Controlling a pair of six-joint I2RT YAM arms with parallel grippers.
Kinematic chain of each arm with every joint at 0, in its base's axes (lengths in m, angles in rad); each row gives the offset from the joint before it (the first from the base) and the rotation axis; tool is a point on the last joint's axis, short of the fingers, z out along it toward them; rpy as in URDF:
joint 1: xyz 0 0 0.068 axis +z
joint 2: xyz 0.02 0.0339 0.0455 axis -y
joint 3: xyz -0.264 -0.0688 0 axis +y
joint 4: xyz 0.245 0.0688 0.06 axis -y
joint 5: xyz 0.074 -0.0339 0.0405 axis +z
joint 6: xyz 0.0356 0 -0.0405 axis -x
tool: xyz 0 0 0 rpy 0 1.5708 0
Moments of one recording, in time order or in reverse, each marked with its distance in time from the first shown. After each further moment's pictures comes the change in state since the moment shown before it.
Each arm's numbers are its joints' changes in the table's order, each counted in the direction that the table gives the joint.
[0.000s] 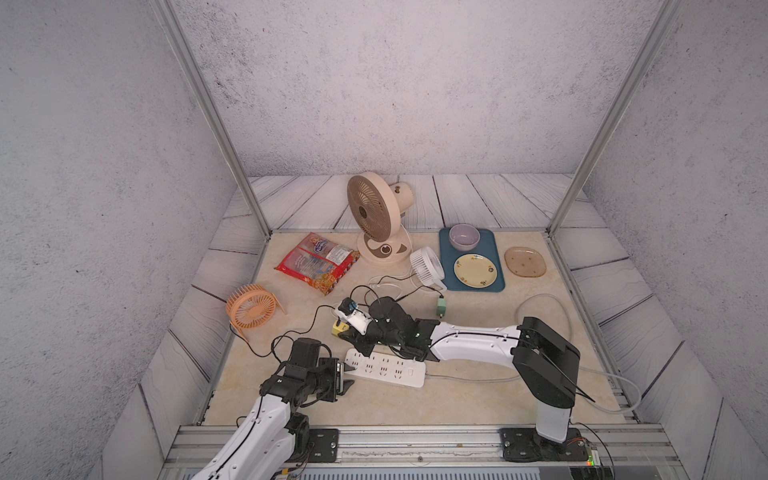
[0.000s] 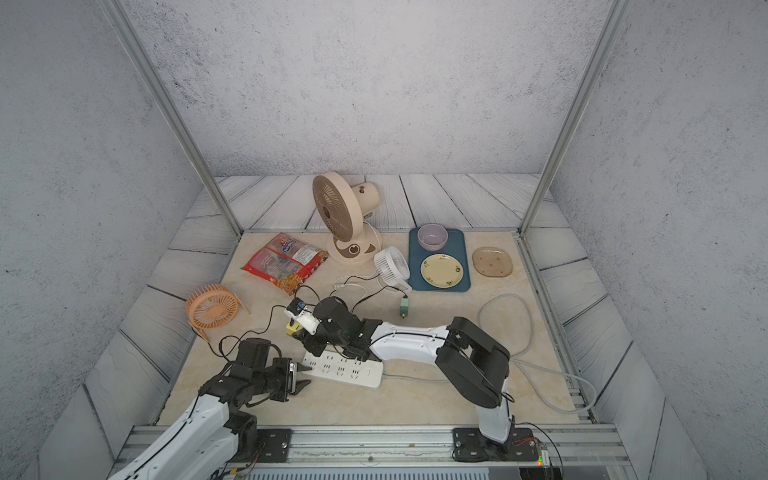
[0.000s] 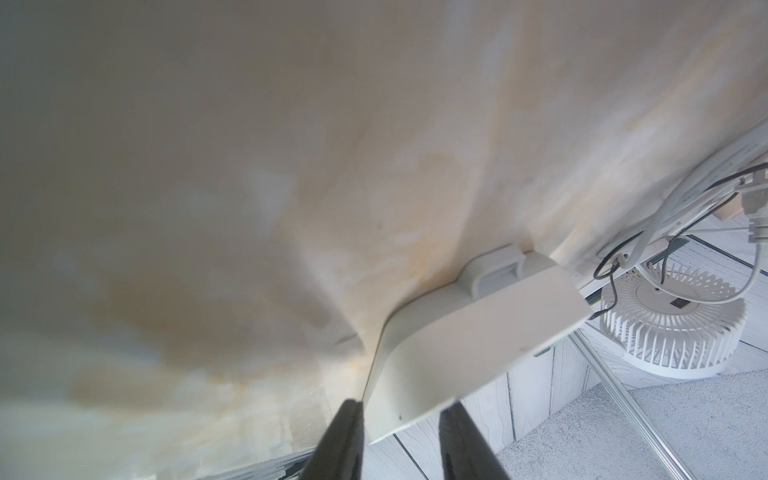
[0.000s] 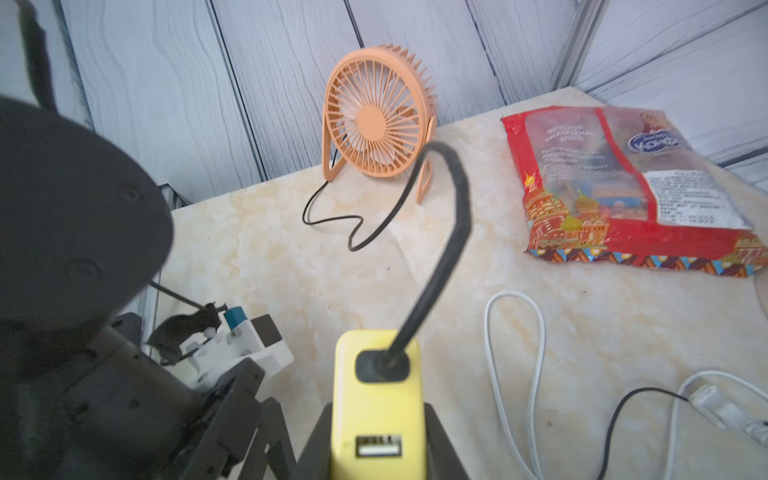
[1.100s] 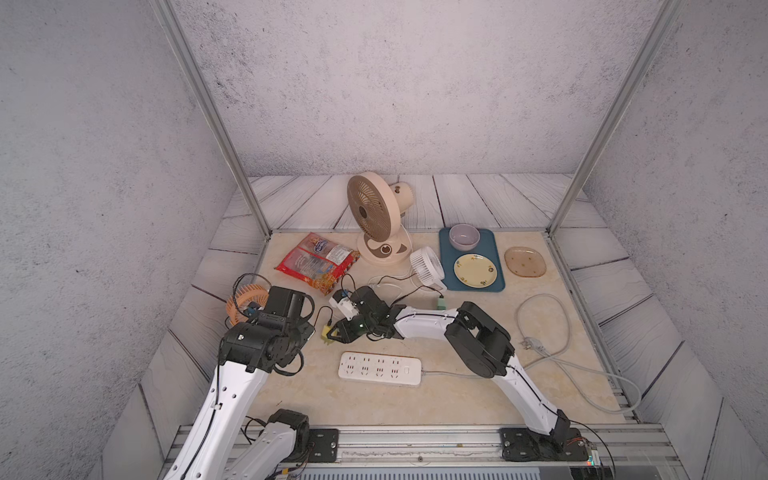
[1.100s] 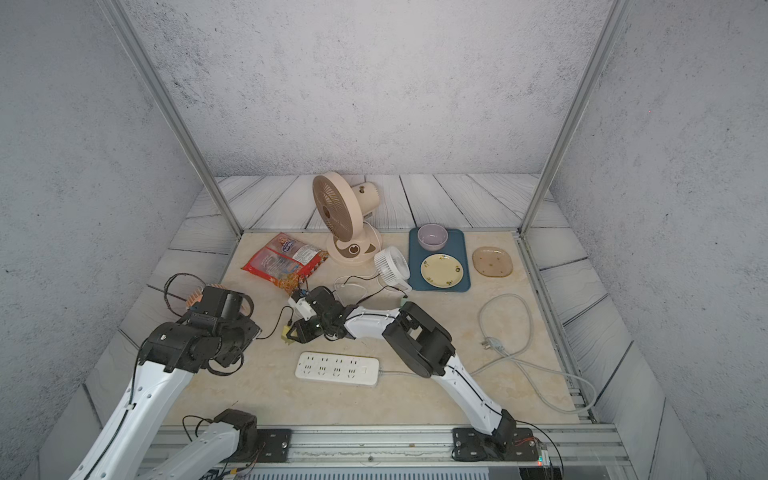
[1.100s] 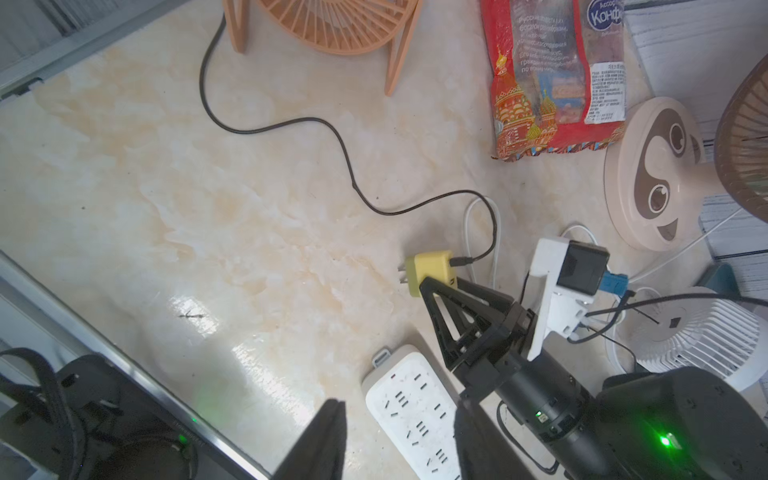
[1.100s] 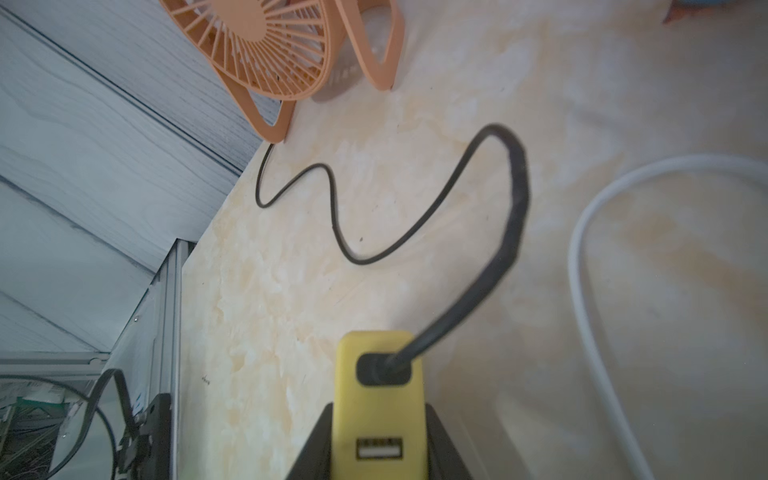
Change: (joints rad) left arm 0.008 -0.154 -0.844 -0.771 0.689 -0.671; right arm -0.106 -0.520 -0.459 -0.124 0.357 -0.451
